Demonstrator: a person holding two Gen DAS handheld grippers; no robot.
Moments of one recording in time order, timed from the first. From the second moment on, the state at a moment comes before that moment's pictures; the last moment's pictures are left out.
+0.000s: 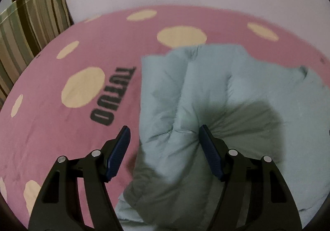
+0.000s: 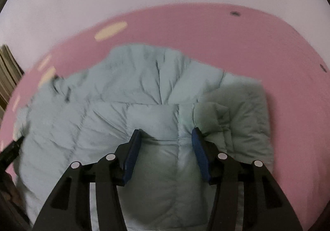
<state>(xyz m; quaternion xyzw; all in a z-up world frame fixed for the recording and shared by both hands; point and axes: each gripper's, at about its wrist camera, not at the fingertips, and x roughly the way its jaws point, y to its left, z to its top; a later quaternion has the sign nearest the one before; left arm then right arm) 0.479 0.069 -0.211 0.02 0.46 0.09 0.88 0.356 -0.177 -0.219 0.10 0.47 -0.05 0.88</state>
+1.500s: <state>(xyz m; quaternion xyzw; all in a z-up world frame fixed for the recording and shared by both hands) 0.211 0.145 -0.183 -0.06 0.47 0.04 0.88 0.073 -0.208 -0.180 0.14 0.44 -0.06 0.89</state>
